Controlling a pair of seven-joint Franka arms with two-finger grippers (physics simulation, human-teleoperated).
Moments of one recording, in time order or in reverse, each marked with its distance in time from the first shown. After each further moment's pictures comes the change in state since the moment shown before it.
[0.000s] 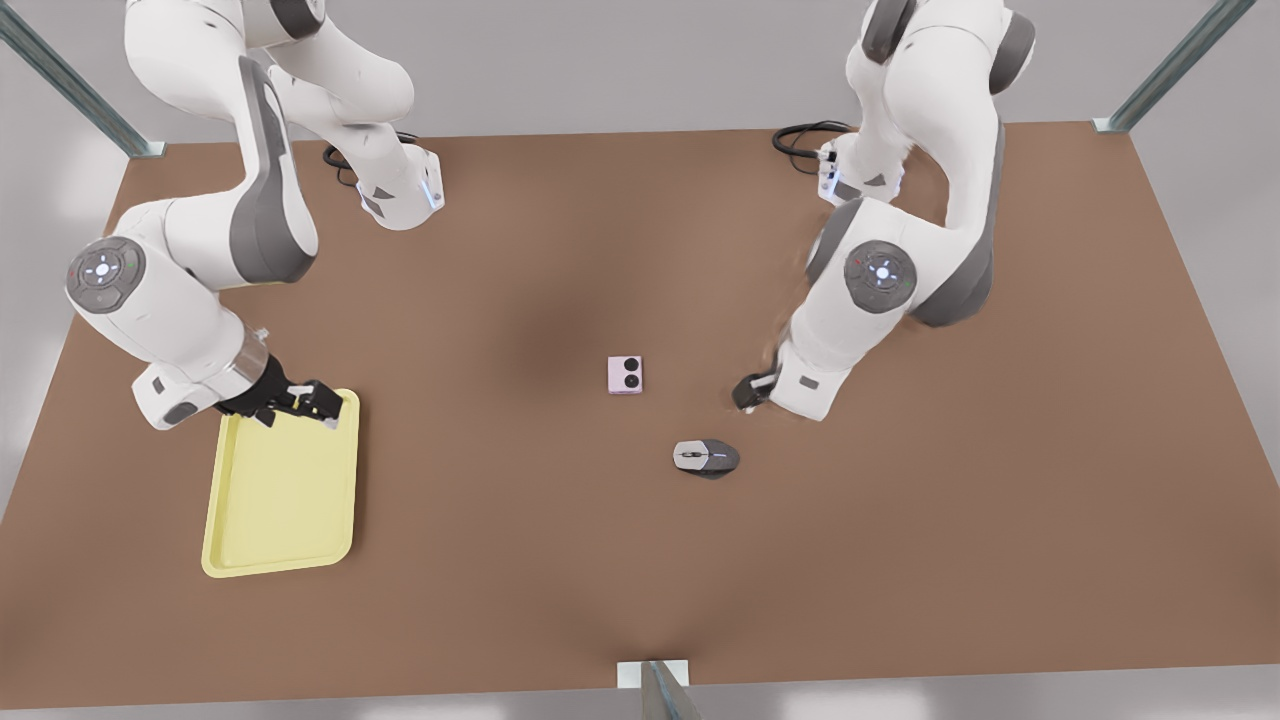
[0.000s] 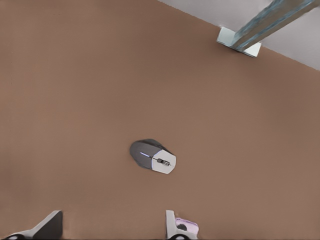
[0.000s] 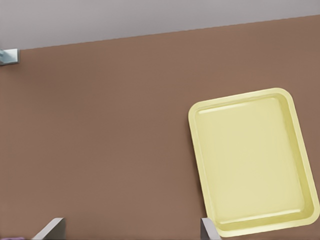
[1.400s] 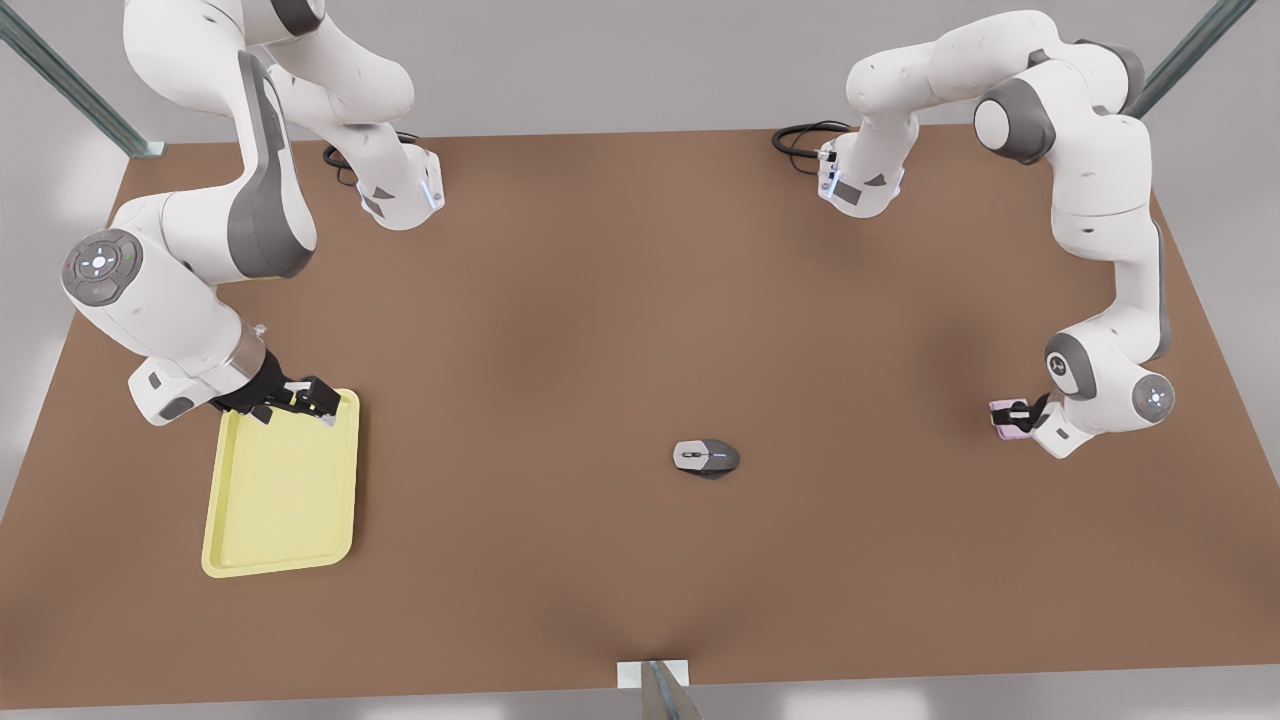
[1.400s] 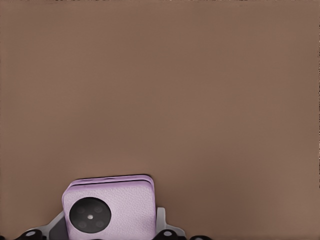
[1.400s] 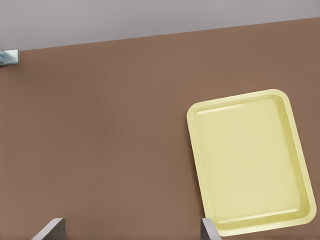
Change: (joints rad) left arm 0.631 0.292 0.097 -0.553 0.022 0.588 1.149; right arm -0.001 -0.026 -0.004 -0.009 -0.004 -0.006 -0.002
